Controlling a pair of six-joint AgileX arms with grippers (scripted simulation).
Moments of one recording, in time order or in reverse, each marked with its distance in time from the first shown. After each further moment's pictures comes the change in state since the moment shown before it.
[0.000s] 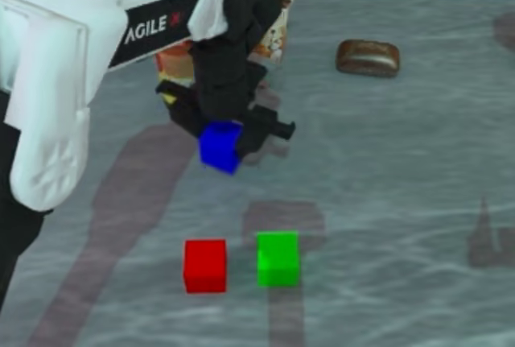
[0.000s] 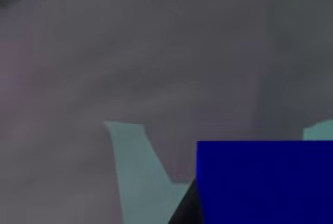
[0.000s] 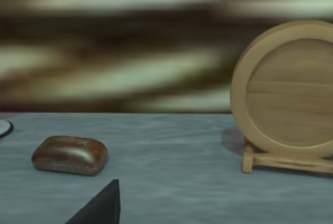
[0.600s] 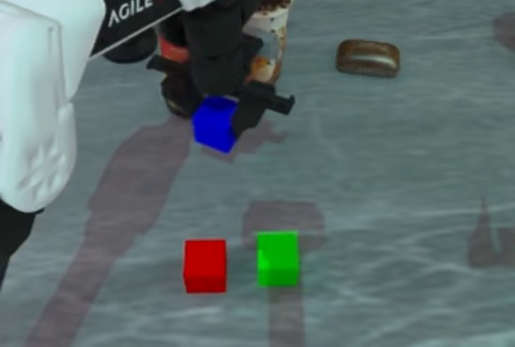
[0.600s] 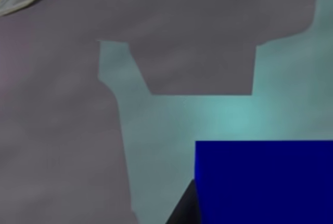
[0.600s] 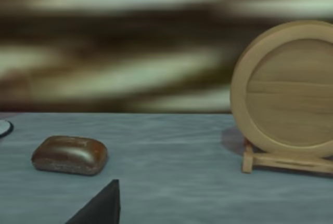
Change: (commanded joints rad) left arm 0.000 -0.031 0.095 -0.128 -0.002 -0.016; right arm 0.000 0.000 0.000 0.000 0.000 0.000
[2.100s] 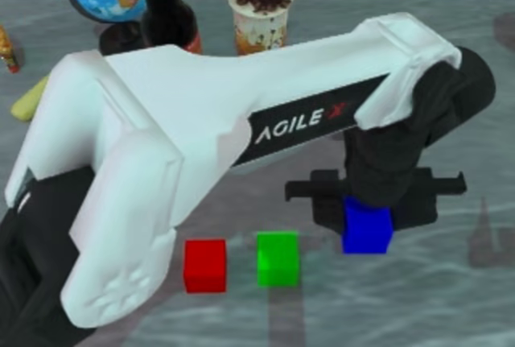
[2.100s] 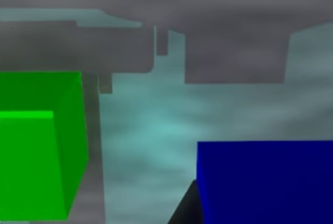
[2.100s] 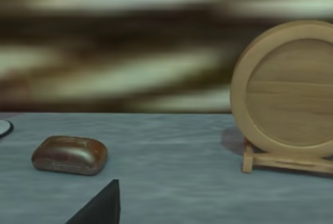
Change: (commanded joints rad) left arm -0.453 -0.017 -0.026 0.006 -0.016 -0.902; right arm 0.000 0.000 0.000 0.000 0.000 0.000
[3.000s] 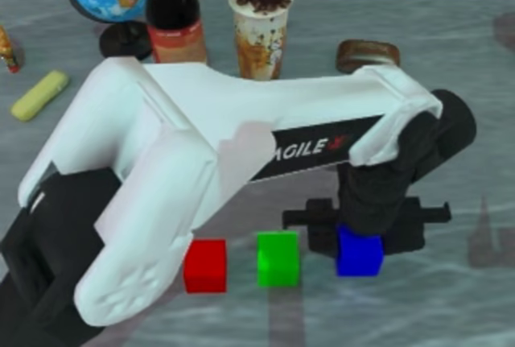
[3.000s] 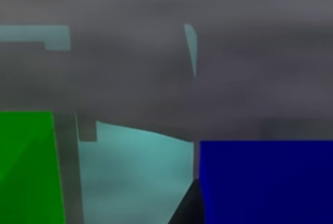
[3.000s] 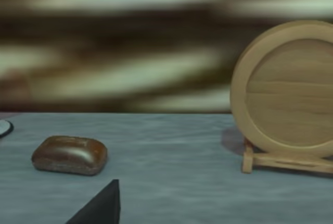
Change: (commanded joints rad) left arm -0.001 0.026 -0.151 0.178 0.000 -0.004; right arm 0.000 0.000 0.000 0.000 0.000 0.000
